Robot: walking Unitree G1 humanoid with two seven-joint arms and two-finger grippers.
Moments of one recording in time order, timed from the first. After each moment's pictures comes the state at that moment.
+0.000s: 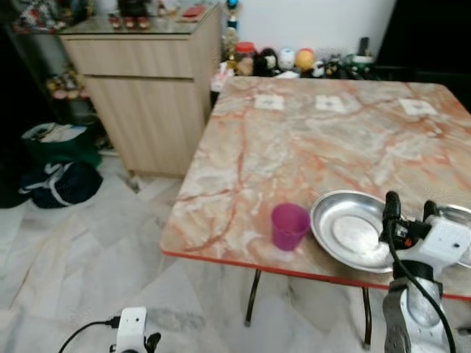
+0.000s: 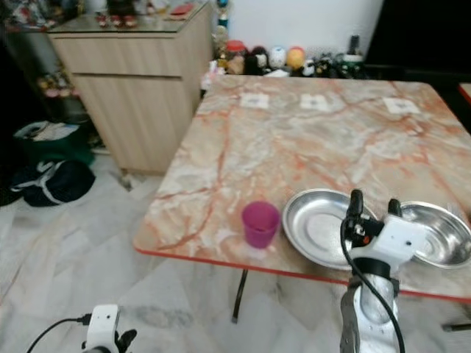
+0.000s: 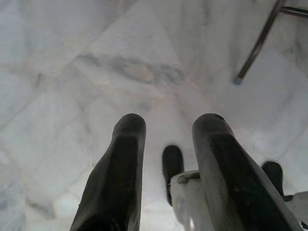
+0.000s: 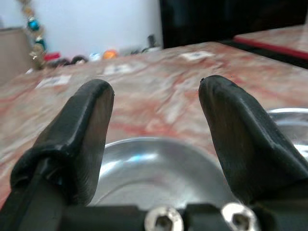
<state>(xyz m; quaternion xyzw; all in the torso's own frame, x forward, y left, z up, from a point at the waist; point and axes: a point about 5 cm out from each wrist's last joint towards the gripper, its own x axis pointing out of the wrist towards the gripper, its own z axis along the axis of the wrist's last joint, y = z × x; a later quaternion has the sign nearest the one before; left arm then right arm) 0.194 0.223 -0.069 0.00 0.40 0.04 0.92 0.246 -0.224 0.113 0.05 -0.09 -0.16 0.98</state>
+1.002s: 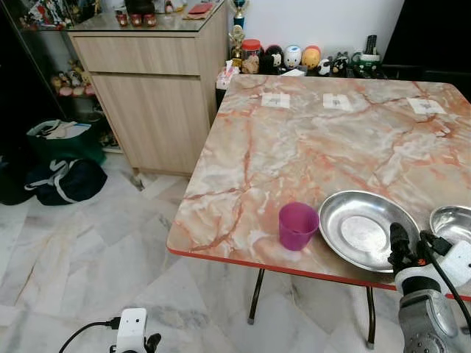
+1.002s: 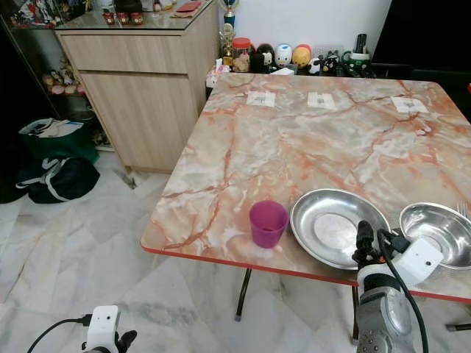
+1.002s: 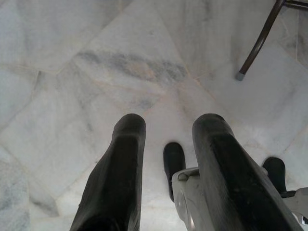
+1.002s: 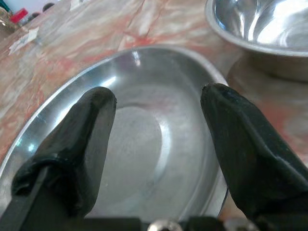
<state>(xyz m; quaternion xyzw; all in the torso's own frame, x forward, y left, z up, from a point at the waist) 0.194 0.221 -0.070 0.00 0.40 0.04 0.91 0.244 -0.251 0.082 0.25 0.05 -0.19 0.95</state>
